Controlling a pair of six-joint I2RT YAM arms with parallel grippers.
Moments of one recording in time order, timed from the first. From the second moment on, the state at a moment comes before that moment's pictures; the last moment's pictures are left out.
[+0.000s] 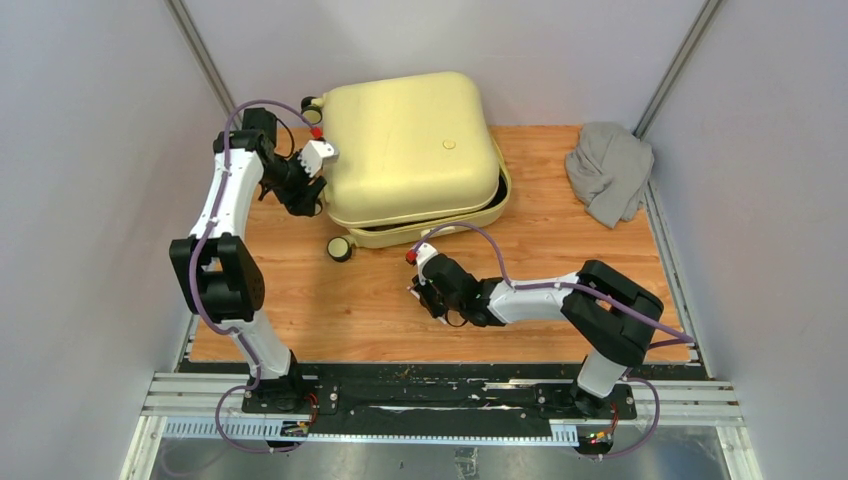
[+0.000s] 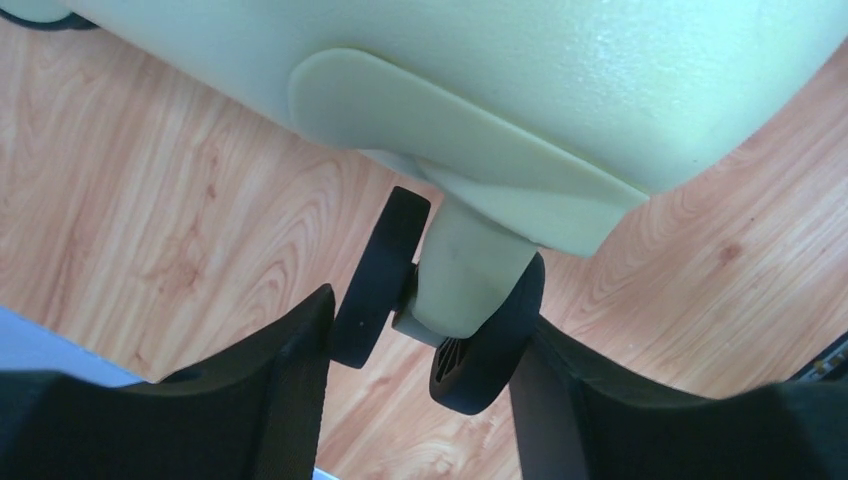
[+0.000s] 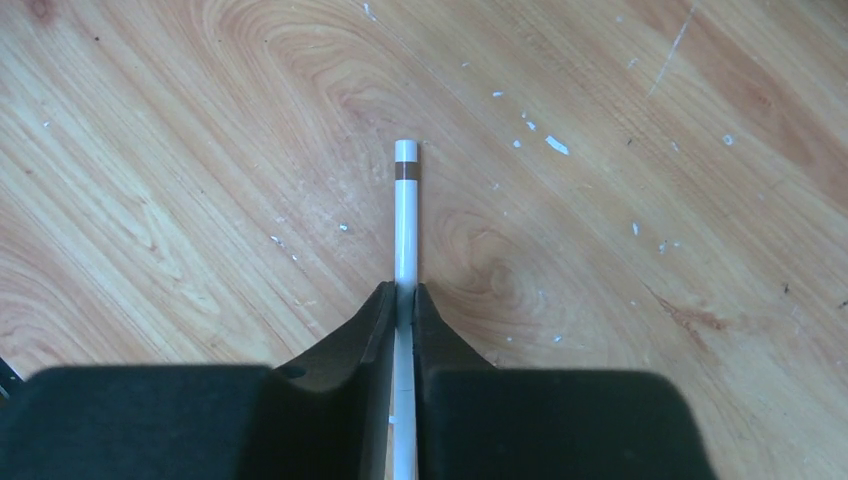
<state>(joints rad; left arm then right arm) 0.08 1.77 1.69 -1.15 0.44 0.97 1.02 1.68 0.77 0.18 0.08 0.20</state>
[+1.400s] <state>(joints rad) 0.05 1.58 1.84 -0.87 0.48 0.47 0.85 1.85 1.44 0.03 0.09 0.34</state>
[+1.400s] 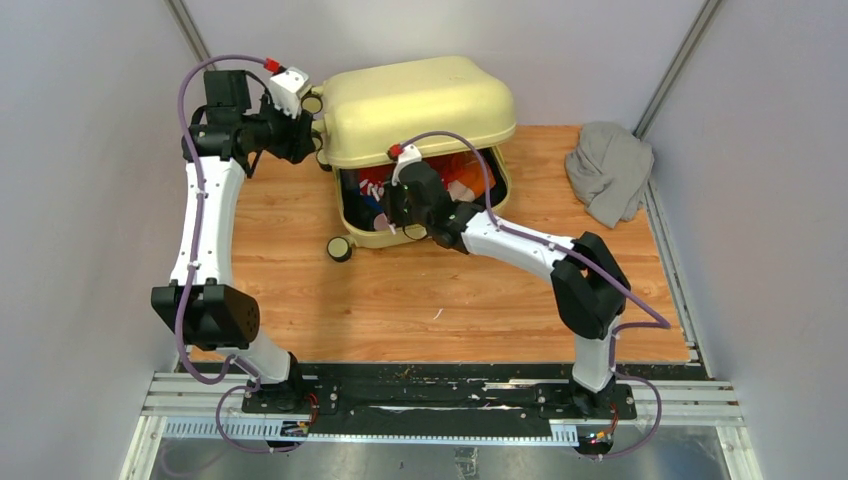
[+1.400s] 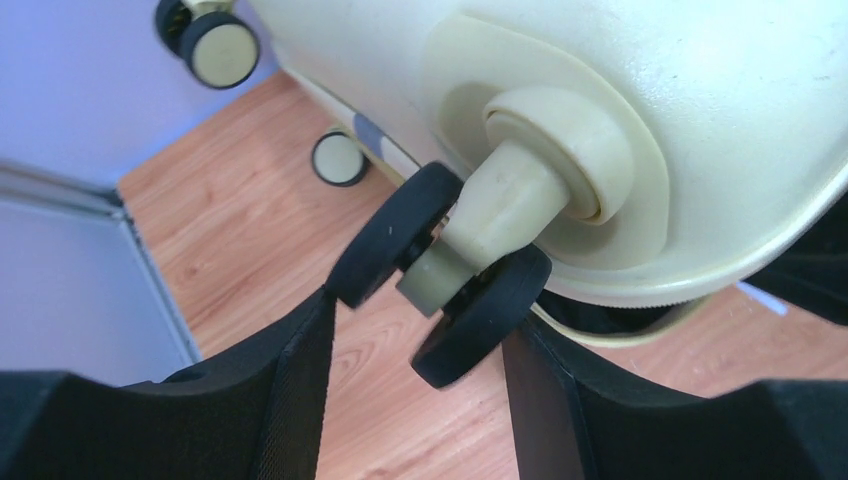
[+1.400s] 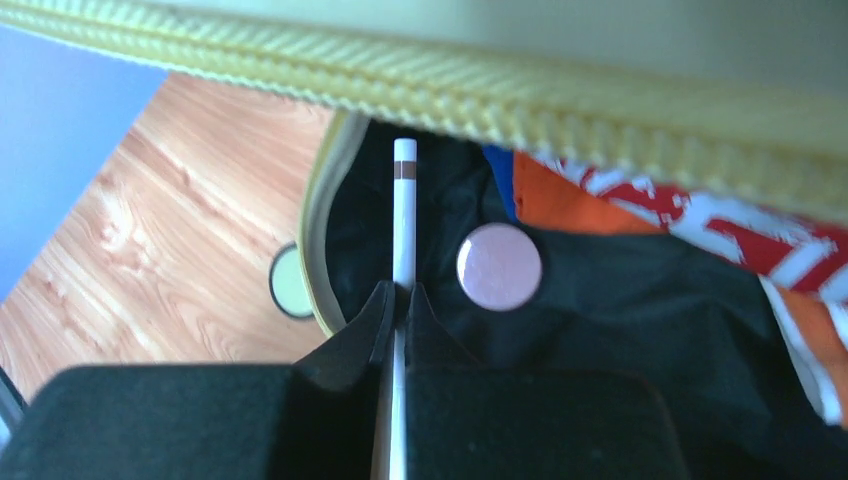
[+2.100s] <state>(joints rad) 0.05 1.48 1.77 -0.68 0.45 0.37 0.89 2.10 1.60 0.09 0.23 0.34</state>
